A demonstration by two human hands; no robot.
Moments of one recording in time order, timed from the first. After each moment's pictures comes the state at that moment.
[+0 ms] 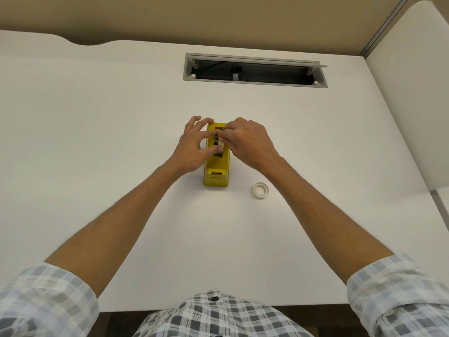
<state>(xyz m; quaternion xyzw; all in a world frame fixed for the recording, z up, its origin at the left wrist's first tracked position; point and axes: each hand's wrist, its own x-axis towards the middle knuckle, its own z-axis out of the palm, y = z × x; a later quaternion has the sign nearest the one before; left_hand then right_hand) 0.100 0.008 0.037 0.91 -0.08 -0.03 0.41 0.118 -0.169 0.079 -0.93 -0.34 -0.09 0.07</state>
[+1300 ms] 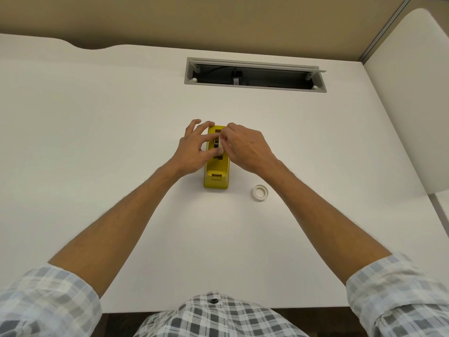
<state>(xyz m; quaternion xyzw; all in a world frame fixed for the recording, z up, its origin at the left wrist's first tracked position) 0.101 0.009 0.038 0.92 -0.08 -0.04 0.37 0.116 -0.164 0.074 -0.94 -0.31 -0.07 0.08</state>
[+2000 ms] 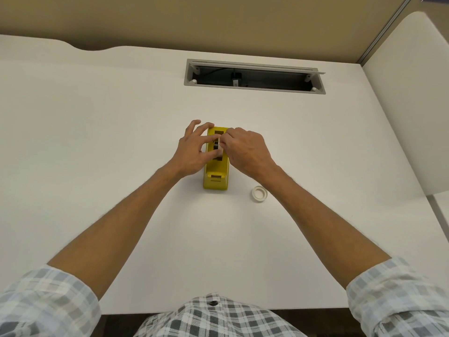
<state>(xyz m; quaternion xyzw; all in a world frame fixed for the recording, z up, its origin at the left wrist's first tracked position) 0.102 0.009 0.036 0.93 -0.08 -0.03 0.36 0.110 -0.165 0.069 -0.93 -0.34 -0.14 0.04</state>
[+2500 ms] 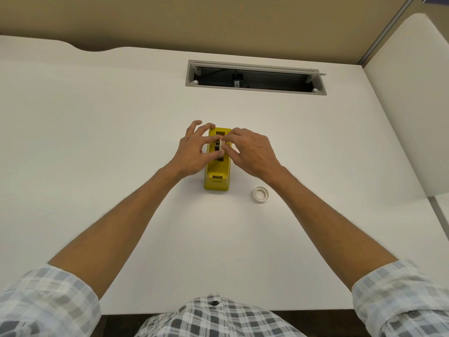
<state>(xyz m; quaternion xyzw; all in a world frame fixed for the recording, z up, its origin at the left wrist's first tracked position) 0.102 0.011 0.037 0.93 -0.09 -0.02 0.35 0.109 -0.175 0.071 -0.93 -0.31 -0.11 0.14</state>
